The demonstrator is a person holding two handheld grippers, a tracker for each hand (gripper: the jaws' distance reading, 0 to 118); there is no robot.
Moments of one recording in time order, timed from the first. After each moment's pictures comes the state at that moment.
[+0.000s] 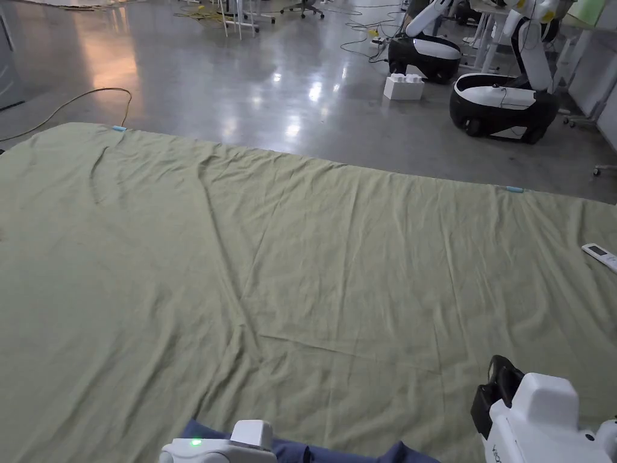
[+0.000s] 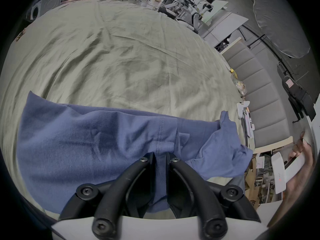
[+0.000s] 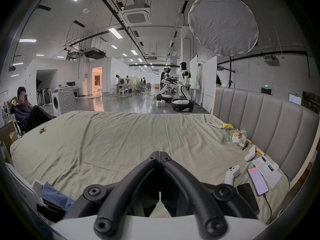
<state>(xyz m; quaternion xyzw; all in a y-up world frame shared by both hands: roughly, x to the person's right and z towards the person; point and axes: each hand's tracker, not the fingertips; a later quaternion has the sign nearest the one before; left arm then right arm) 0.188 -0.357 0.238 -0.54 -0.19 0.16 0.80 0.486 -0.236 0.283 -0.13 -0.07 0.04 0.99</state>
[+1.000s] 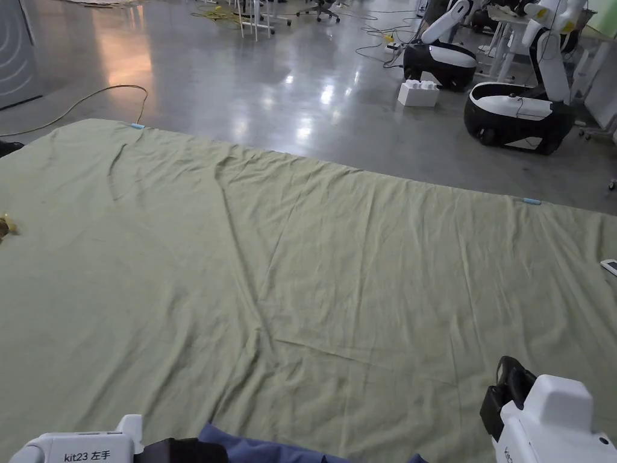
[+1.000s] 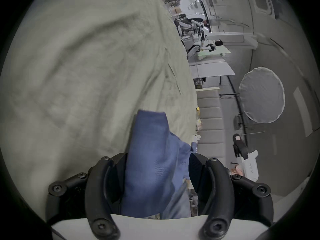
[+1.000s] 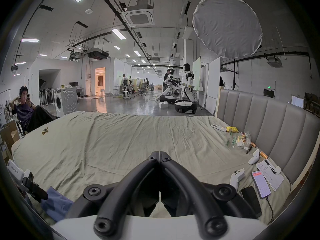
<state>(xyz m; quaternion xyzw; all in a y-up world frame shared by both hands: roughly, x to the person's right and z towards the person) -0.006 -0.422 0.224 -0.48 -0.27 0.47 0.69 0.469 -0.227 0.272 -0.12 -0.06 0.04 0.99</state>
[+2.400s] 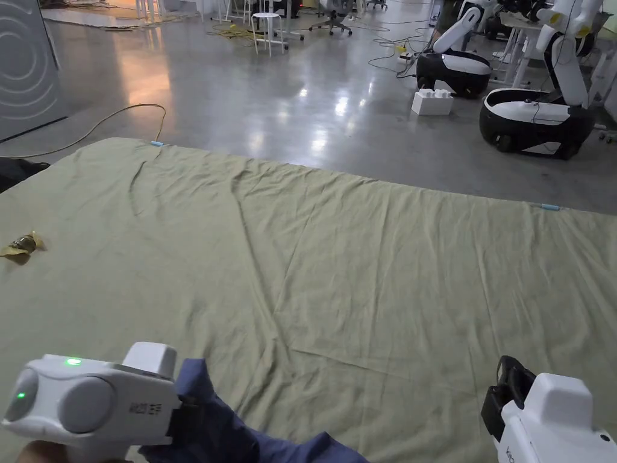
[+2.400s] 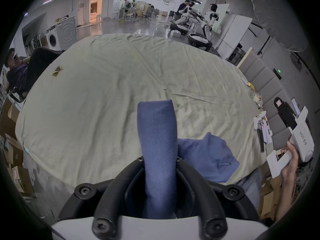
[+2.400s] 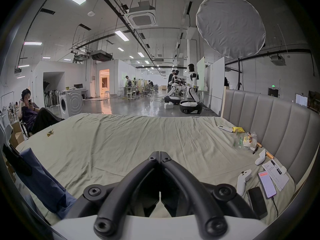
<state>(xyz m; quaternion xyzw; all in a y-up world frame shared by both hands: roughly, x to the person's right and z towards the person) 0.063 -0.222 0.238 -0.49 -0.09 0.06 0.86 0.459 -0.226 0.266 -0.12 -0.03 0.03 0.99</state>
